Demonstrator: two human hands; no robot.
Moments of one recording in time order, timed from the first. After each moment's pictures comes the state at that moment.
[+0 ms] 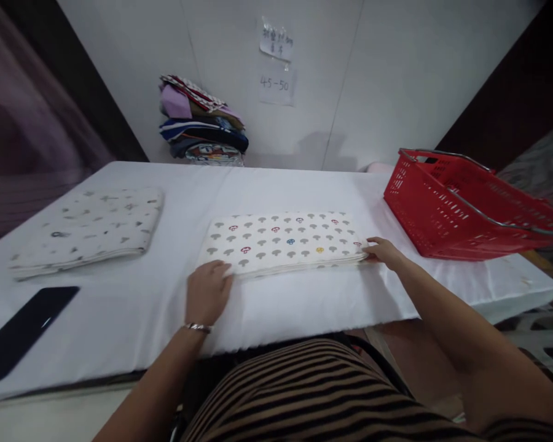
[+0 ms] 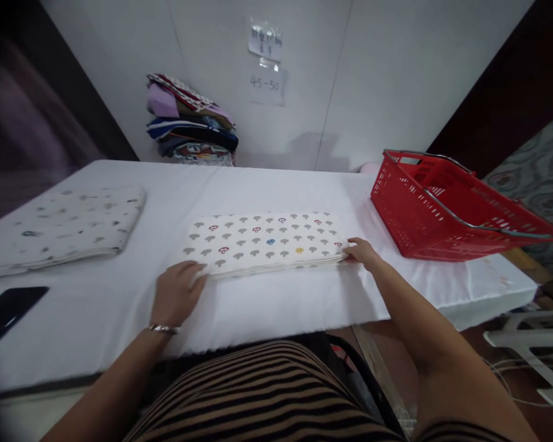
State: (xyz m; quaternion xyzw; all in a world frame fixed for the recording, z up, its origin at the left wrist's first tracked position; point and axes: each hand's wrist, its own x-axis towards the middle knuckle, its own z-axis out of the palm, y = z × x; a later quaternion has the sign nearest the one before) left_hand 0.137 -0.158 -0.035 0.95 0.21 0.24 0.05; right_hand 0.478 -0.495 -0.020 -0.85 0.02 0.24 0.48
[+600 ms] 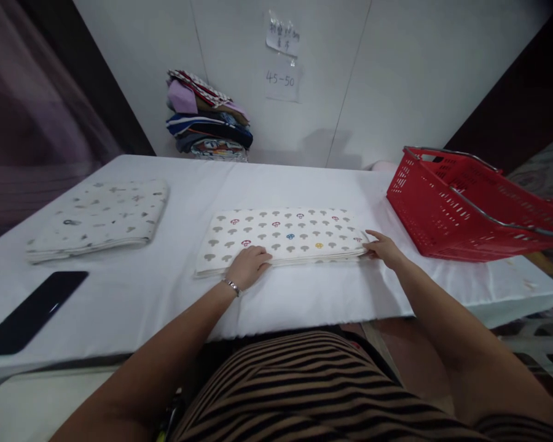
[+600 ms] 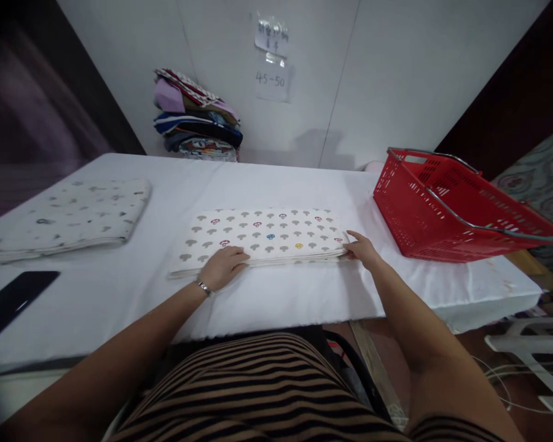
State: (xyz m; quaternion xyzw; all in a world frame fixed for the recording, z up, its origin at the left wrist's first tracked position) left_hand 0.209 -0.179 -0.046 0.99 -0.01 0.11 0.10; right_hand 0.476 -0.502 -0.019 -0.83 -0.04 0.20 0.52
